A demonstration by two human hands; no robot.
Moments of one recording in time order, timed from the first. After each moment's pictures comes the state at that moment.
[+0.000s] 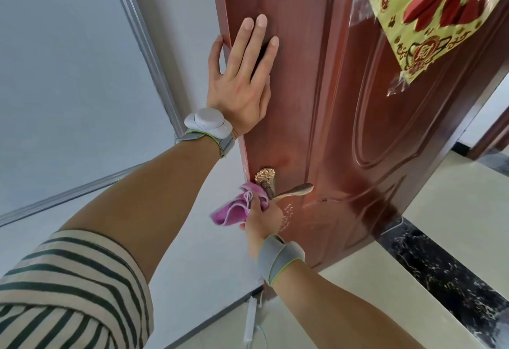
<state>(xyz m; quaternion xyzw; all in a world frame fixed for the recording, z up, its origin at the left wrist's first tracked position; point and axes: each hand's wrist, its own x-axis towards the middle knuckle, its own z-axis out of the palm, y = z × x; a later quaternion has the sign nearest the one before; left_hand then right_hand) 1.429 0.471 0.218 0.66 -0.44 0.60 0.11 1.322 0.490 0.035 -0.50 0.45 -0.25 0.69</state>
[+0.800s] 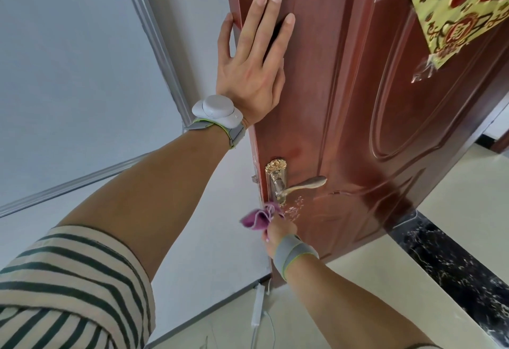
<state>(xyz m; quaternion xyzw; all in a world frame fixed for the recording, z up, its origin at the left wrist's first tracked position) 1.425 0.470 0.218 0.66 -0.43 0.61 0.12 1.316 0.476 -0.032 -0.32 0.56 -0.11 0.76</state>
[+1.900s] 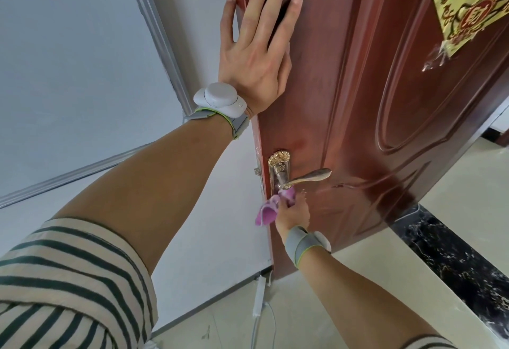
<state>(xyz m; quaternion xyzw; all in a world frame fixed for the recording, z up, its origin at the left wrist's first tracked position) 1.423 0.470 0.220 0.65 -0.43 0.61 0.13 1.316 0.447 -0.052 -0.68 0.48 -0.15 0.53</state>
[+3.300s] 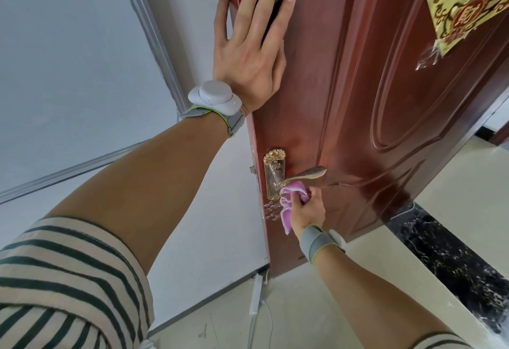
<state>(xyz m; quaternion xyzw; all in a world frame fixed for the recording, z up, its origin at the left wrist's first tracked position) 1.422 0.469 0.219 0.66 -0.42 0.61 0.13 1.290 0.416 -0.048 -0.69 0.49 -0.24 0.47</state>
